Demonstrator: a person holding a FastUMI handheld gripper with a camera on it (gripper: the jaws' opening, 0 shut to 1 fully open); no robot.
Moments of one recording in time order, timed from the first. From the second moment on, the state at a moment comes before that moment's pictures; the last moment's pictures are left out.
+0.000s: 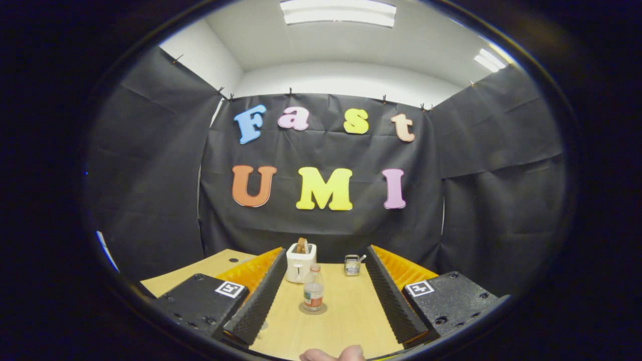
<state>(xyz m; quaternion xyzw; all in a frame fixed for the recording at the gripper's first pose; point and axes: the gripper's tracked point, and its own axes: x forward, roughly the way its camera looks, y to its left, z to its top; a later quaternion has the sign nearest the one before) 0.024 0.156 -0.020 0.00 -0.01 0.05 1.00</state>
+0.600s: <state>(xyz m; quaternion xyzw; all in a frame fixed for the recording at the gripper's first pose) 0.027 0.151 -0.039 0.00 0.01 0.02 1.00</state>
